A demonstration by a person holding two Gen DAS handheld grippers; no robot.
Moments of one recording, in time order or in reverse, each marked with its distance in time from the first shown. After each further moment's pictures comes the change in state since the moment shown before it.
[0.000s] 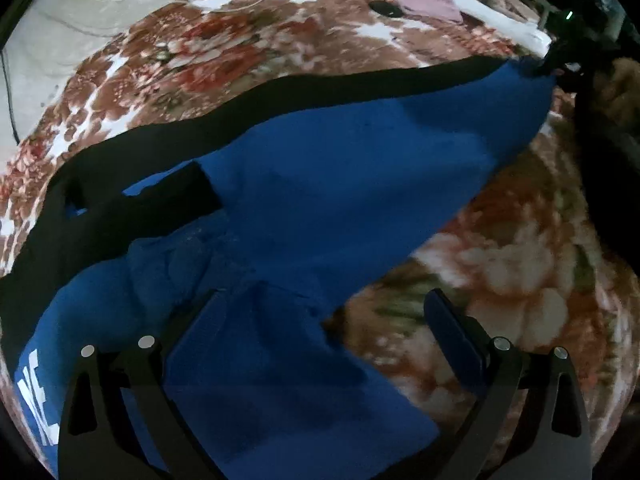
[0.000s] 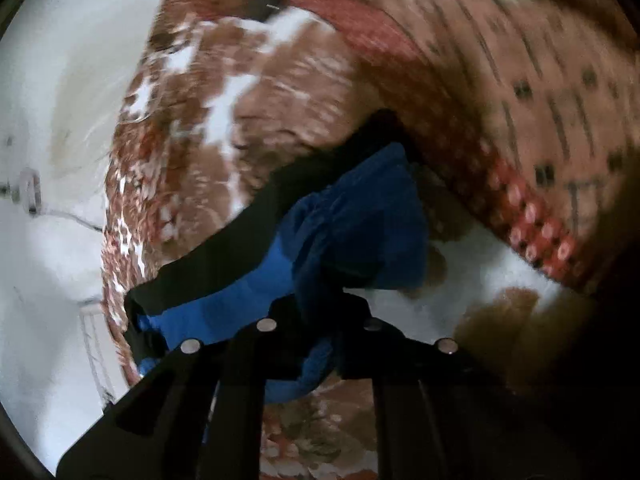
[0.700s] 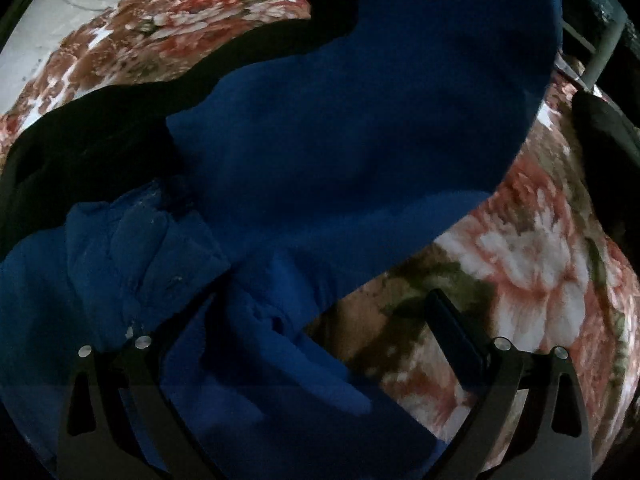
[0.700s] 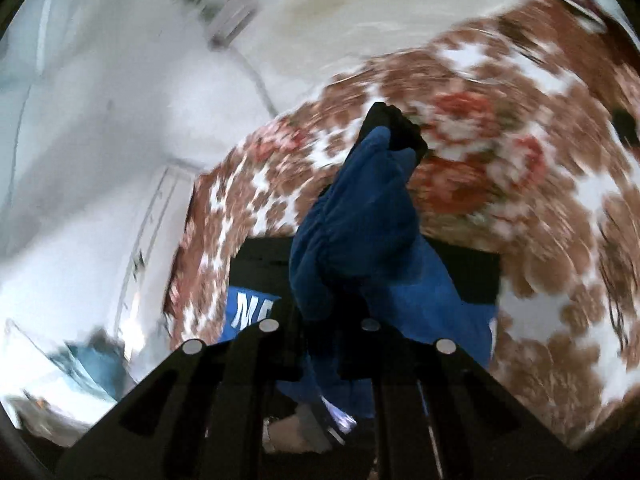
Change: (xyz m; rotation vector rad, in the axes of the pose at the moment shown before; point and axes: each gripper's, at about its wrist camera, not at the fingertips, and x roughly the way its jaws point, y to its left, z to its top) left arm 0.038 -0.002 -0.017 -0.026 -0.017 -0.067; right arm -0.008 0.412 -0.122 -0.643 0.108 0.271
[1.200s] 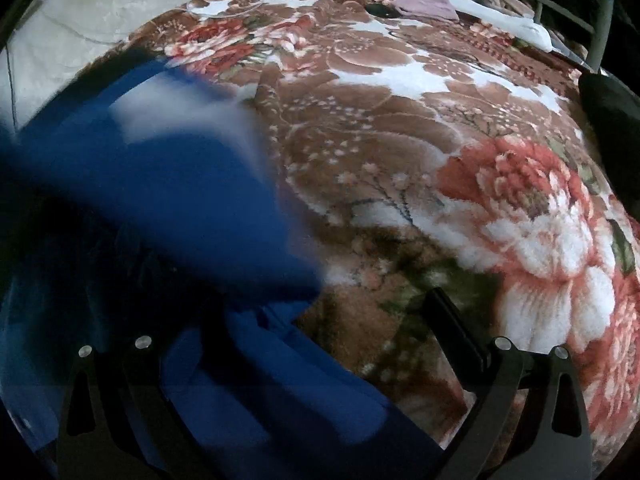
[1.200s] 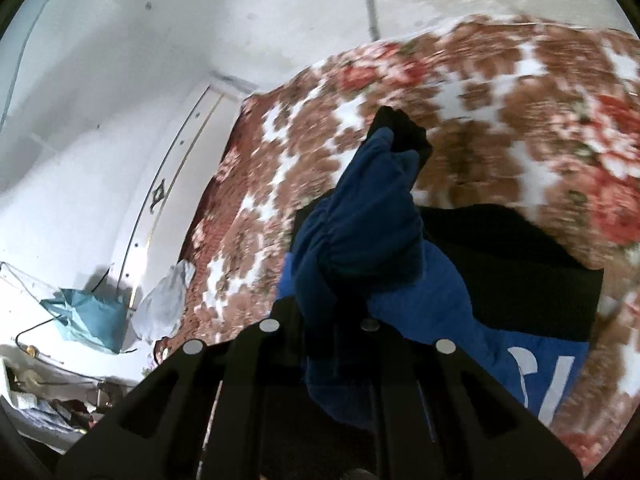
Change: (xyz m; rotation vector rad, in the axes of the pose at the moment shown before) left arm -0.005 -0.022 -0.020 0.057 -0.088 0.114; right arm 0.208 0.175 0.001 -0.172 0.209 0.113
